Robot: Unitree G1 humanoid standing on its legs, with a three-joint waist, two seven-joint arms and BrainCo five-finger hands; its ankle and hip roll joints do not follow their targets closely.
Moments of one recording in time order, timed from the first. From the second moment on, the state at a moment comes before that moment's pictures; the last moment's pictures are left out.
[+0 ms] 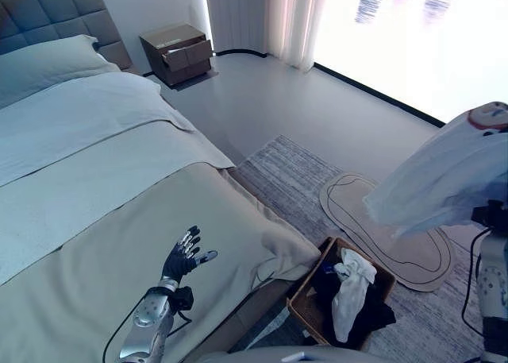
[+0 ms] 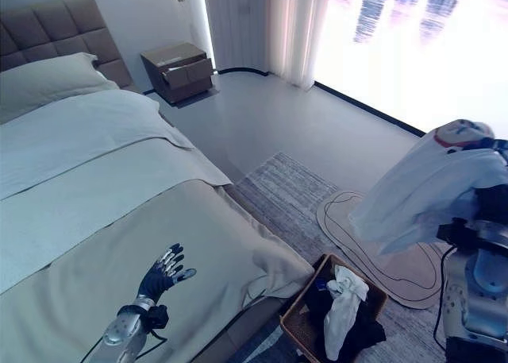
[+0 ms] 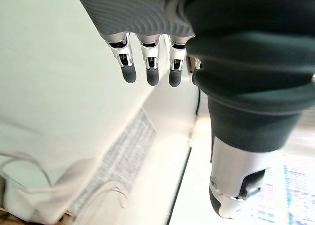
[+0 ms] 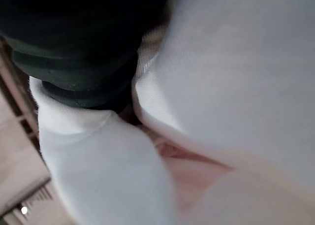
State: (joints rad) left arm 0.18 0.29 -0.11 0.33 -0.37 -0.19 -0.07; right arm 0.04 -0.53 -0.47 -0.11 0.51 -0.34 -0.16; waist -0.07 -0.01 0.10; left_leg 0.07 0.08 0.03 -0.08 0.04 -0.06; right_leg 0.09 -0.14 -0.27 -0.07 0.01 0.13
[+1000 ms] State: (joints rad) left arm 0.21 0.26 0.02 0.15 -0.57 -0.27 -0.09; right arm 0.09 -0.36 -0.31 0.30 0.40 -0.27 -0.17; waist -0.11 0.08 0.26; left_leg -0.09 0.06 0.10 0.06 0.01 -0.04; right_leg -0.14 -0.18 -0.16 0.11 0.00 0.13
